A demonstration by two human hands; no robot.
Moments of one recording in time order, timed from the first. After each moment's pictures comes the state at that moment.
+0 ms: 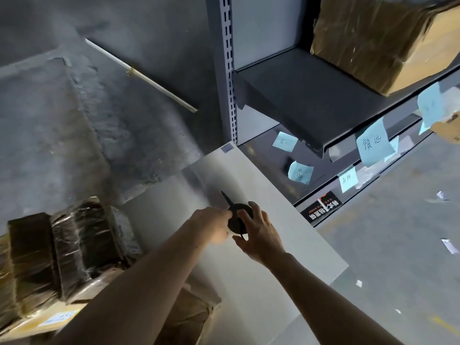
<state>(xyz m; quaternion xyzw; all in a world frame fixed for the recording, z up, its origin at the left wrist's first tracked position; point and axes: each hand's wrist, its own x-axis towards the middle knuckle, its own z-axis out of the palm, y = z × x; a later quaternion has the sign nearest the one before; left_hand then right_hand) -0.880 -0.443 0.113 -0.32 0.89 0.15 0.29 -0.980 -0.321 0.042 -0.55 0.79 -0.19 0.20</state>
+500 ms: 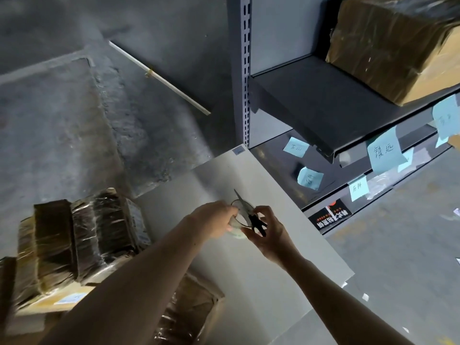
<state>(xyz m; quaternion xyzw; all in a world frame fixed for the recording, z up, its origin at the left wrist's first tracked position) -0.856 -0.443 0.132 -0.29 0.91 0.16 0.23 -0.982 -0.303 0.058 -0.45 0.72 -0.41 0.33</state>
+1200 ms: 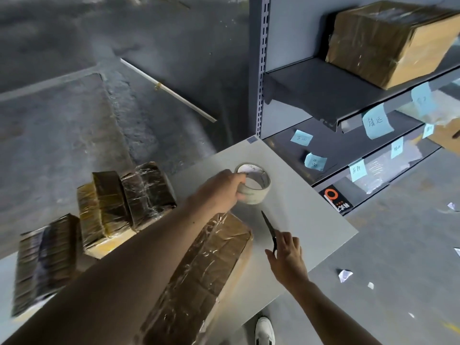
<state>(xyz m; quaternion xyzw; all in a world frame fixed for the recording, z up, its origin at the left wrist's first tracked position) -0.776 -0.396 0.197 -0.32 0.93 0.18 0.01 -0.875 -0.199 0.009 -0.46 0.85 -0.22 0.15</state>
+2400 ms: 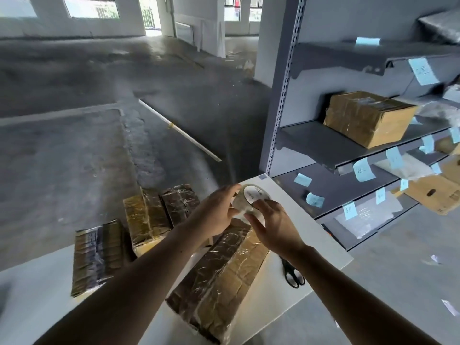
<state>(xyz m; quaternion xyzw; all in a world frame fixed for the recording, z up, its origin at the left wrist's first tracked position) -0.646 -0.366 0.261 -0.26 0.91 0.22 -0.22 -0.802 -0.257 0.224 -0.66 0.66 -0.35 -0.06</state>
